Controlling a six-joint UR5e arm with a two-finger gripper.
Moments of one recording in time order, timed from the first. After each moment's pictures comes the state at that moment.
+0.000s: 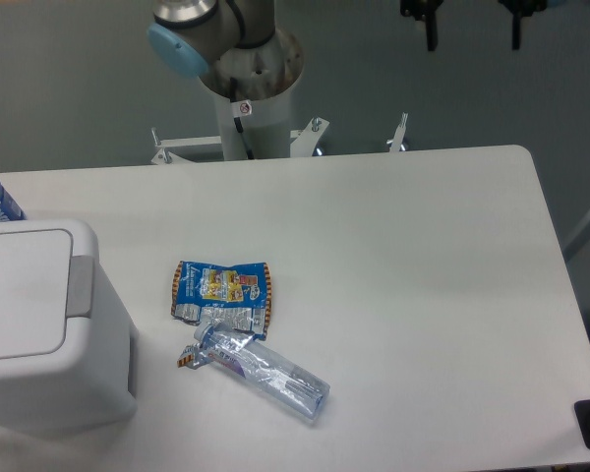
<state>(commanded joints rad) 2.86 -1.45 -1.45 -1.43 1.50 1.21</state>
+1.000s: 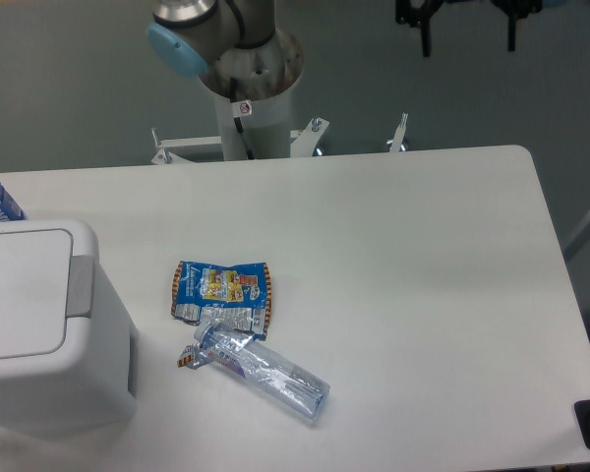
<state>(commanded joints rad) 2.82 -1.44 -1.47 -1.43 1.52 1.00</state>
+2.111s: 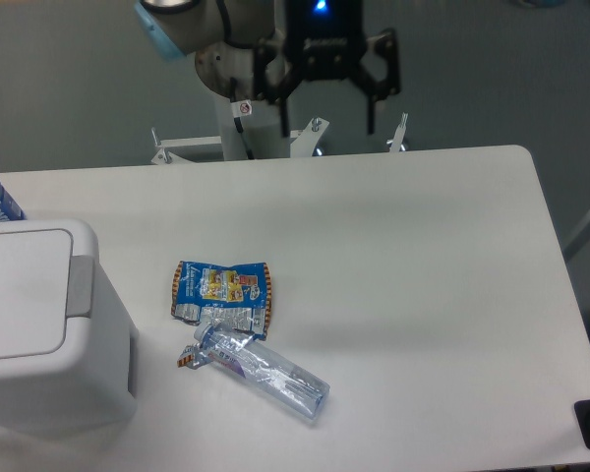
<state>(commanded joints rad) 2.44 -1.51 -1.52 -1.22 1.40 0.32</state>
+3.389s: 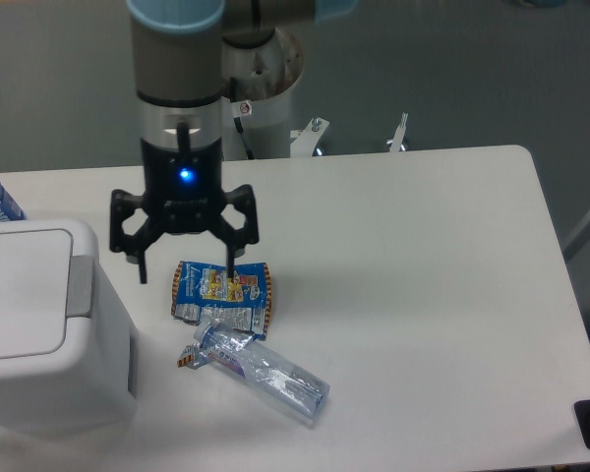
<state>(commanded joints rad) 2.19 -1.75 -1.46 -1.03 1.41 -0.02</state>
